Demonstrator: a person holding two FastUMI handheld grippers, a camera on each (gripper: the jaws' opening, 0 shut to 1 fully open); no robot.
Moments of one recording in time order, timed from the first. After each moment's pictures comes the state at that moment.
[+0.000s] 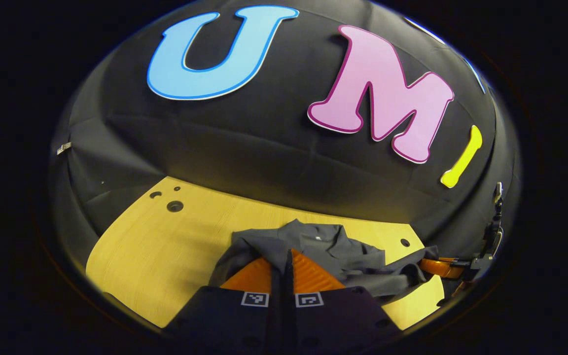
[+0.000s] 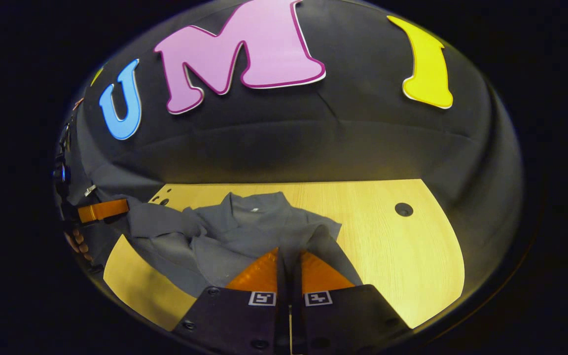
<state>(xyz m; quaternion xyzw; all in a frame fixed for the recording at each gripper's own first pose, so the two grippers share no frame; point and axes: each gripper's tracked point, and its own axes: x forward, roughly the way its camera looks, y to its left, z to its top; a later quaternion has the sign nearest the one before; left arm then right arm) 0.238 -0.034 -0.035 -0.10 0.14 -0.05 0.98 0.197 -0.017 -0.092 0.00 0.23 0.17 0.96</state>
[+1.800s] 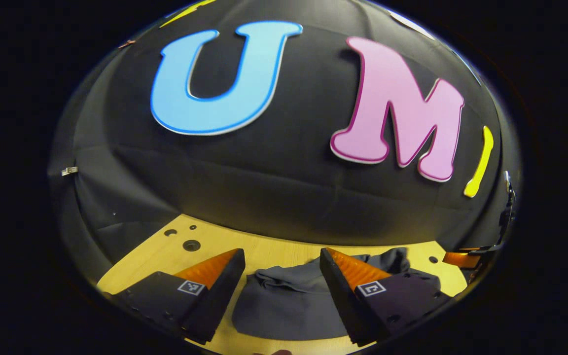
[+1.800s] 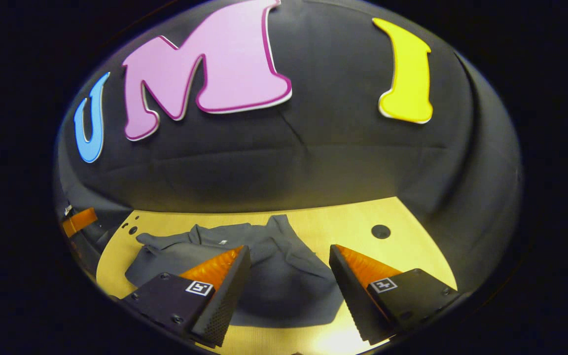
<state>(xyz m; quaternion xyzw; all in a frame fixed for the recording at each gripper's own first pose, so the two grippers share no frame) 0.232 0.015 0.012 -0.08 0.03 0.01 1.00 0.224 -0.041 -0.050 0.00 0.16 0.07 0.98</state>
